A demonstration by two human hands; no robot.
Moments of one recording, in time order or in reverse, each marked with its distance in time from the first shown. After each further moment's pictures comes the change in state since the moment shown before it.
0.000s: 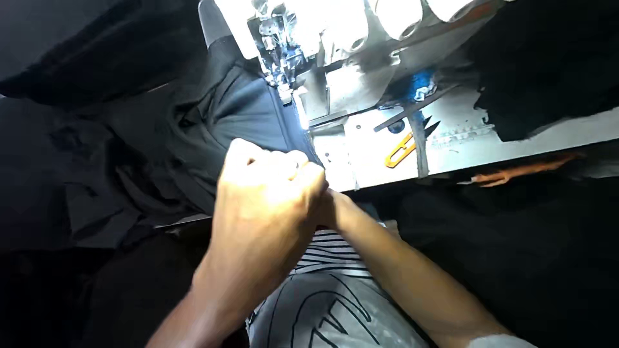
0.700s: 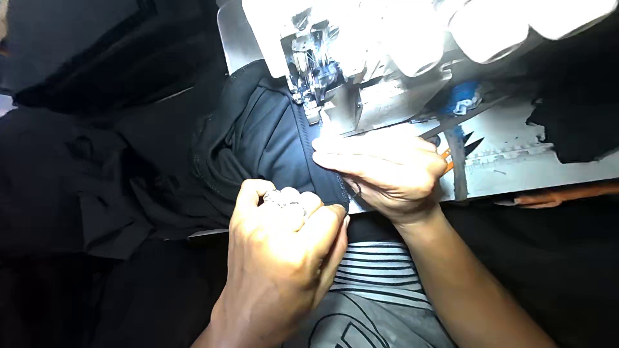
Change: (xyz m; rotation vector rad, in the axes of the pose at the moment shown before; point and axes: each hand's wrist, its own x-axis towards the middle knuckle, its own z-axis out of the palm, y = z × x) left_hand -0.018 -0.012 0.017 -0.089 0.088 -0.062; right_hand 0.041 0.034 -0.060 -0.493 0.706 -0.933
